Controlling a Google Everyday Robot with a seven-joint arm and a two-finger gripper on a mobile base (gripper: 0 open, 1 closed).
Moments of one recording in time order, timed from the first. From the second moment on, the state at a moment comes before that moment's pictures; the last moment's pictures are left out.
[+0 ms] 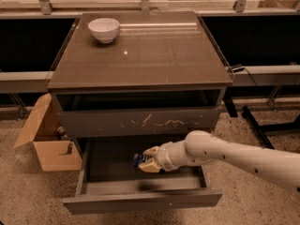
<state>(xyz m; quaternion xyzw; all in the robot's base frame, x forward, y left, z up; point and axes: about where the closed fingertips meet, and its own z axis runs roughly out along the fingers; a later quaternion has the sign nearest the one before) 0.534 0.004 0.515 -0.52 0.74 0.26 0.32</state>
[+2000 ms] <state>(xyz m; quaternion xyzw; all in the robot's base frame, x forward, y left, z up) 0.595 -0.061 0.439 -0.43 0.77 0.31 0.35</state>
